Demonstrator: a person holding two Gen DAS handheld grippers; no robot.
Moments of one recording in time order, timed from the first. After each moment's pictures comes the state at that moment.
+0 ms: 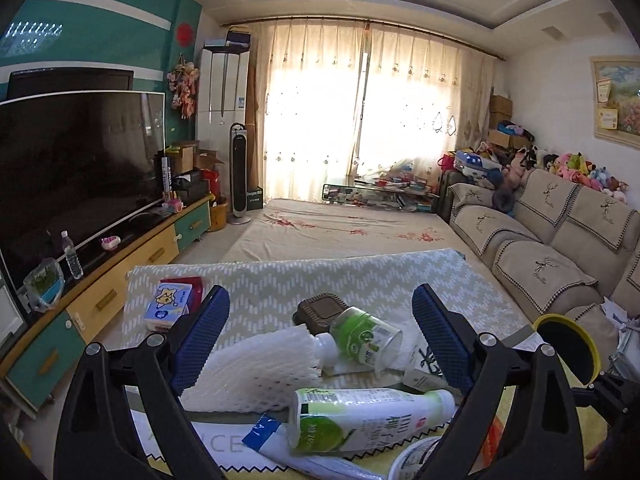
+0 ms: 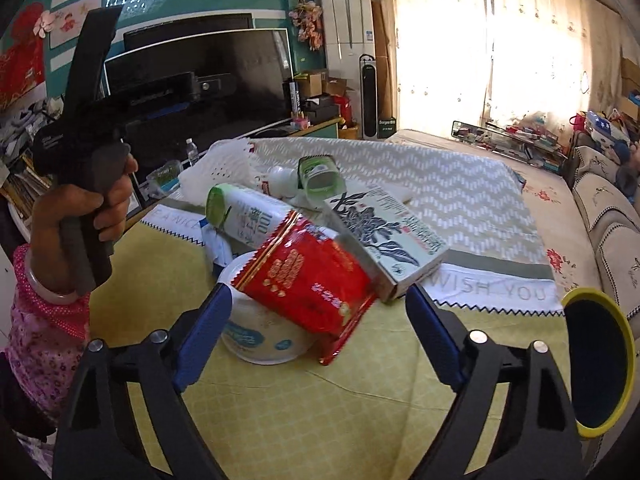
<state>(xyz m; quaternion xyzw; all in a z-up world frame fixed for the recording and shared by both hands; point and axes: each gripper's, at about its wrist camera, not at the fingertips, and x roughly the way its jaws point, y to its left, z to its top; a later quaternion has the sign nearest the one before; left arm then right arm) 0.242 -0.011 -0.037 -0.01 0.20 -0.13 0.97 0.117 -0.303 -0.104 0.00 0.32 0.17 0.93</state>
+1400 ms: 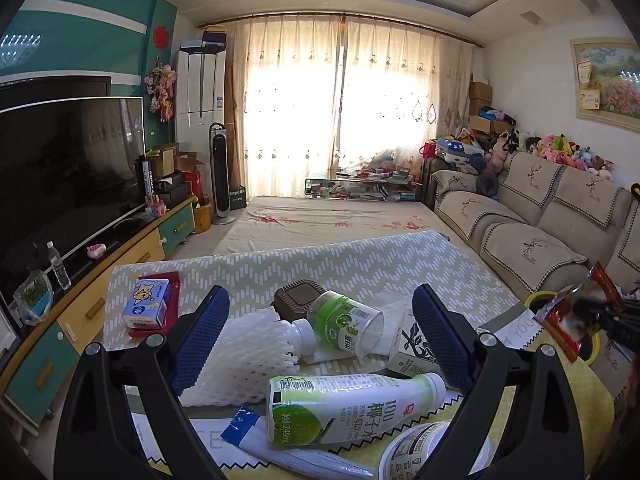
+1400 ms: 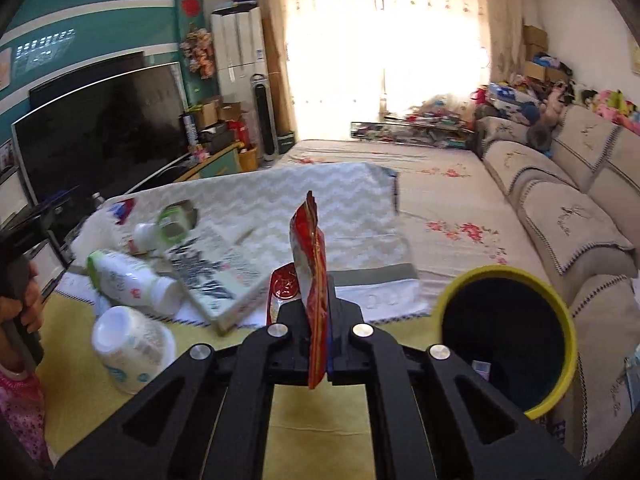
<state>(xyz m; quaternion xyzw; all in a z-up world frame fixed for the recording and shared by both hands) 0.234 -0.052 -0.053 0.03 0.20 -0.17 0.97 0.123 -0.429 -0.090 0.07 0.30 -0.03 0.95</state>
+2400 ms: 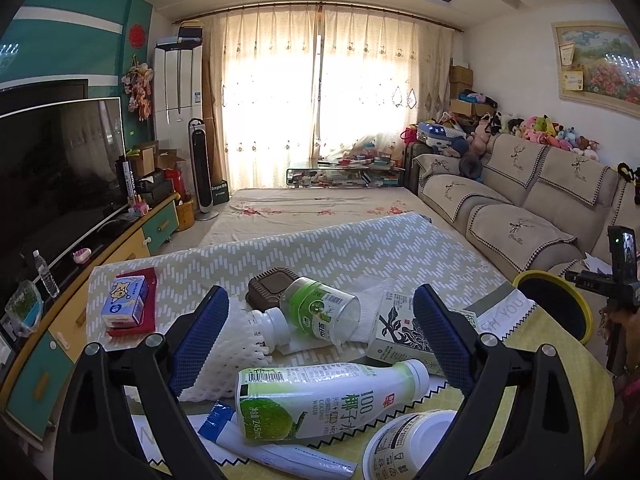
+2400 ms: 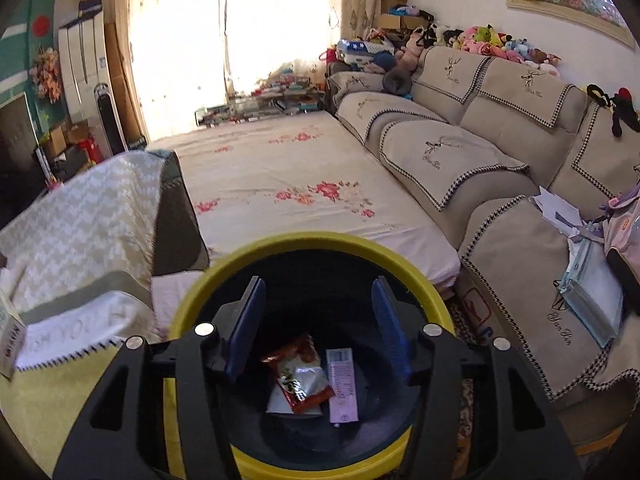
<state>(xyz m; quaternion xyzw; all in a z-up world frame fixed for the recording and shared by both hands) 0.233 -0.070 -0.064 0.05 0.21 -0.20 0.96 0.135 -0.597 -0.159 0.13 0.32 -0.26 0.90</state>
